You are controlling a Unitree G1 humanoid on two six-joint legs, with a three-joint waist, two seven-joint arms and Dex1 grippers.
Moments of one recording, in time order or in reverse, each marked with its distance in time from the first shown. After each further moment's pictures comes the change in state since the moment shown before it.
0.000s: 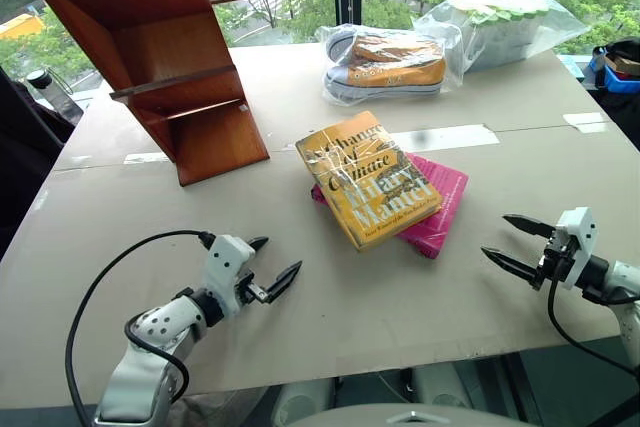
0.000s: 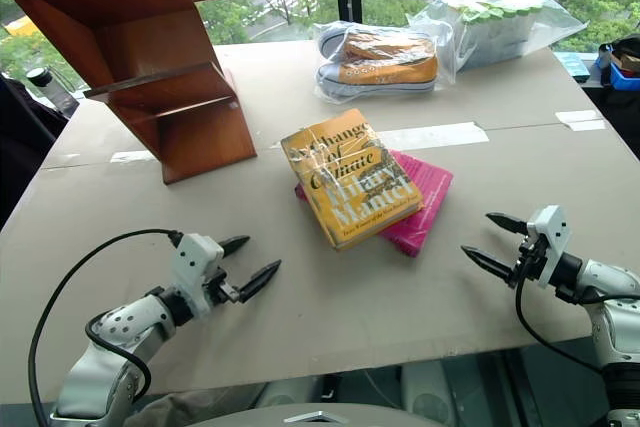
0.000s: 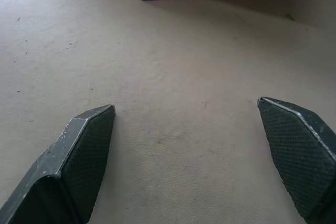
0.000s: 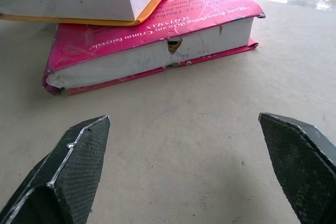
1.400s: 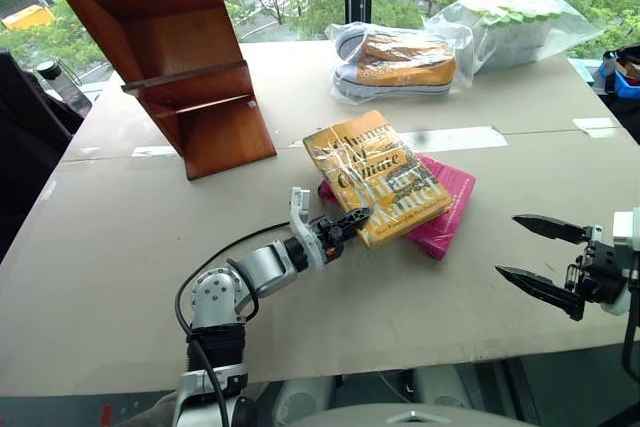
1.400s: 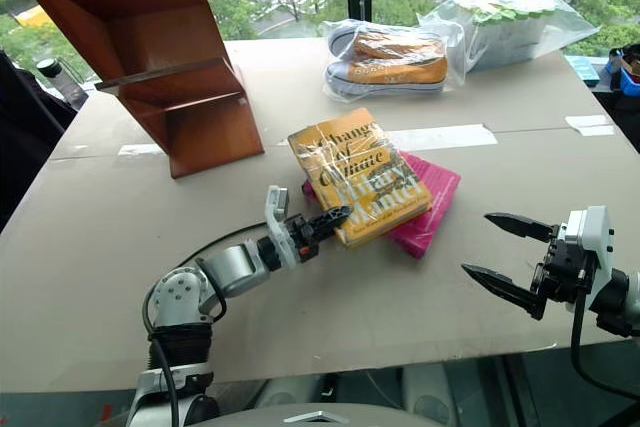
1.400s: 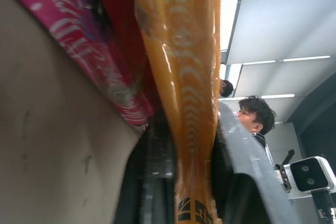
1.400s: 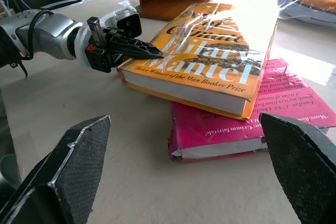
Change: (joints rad) left arm -0.522 -0.378 0.112 0.328 -1.185 0.909 0.659; right arm 0.300 -0.116 -0.230 -0.605 0.313 0.284 -0.021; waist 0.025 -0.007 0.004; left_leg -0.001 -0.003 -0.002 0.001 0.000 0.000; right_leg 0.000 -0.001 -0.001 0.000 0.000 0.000
